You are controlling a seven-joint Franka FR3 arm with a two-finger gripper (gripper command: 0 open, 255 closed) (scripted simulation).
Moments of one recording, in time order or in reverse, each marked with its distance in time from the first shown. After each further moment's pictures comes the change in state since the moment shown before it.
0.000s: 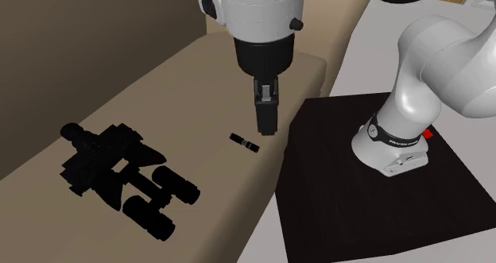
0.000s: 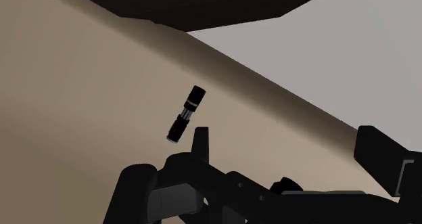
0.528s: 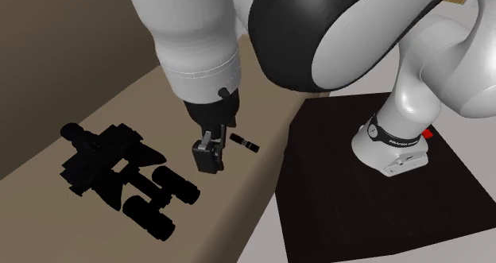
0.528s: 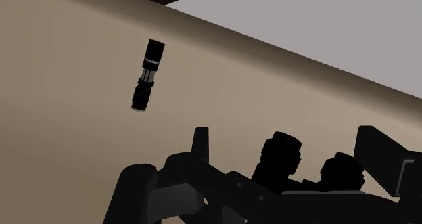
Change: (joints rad) arm -0.027 0.277 0.074 0.114 -0.044 0.215 0.245
